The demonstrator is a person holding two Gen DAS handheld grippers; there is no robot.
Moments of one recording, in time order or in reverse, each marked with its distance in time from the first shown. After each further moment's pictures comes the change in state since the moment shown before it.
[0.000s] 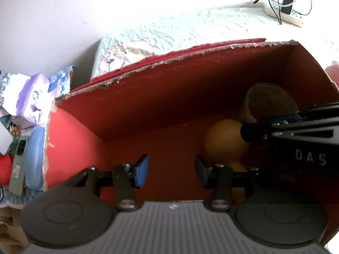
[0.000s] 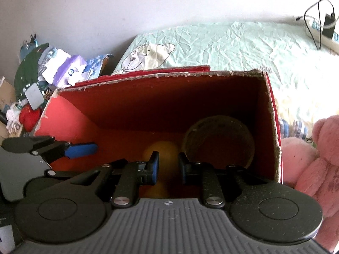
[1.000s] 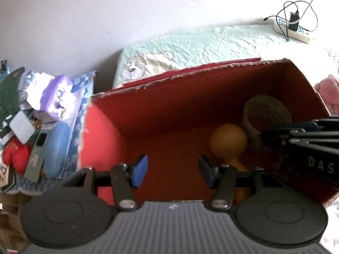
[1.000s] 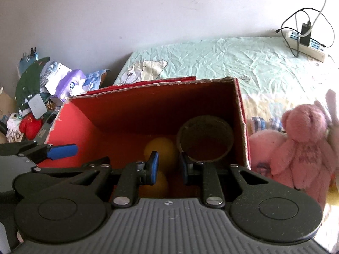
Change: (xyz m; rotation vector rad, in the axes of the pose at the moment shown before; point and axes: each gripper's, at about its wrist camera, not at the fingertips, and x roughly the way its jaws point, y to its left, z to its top) left arm -0.047 -0.004 -0.019 -0.065 -0.073 0.089; right arm -0.049 0.005 -0.025 0.050 -0.103 -0.040
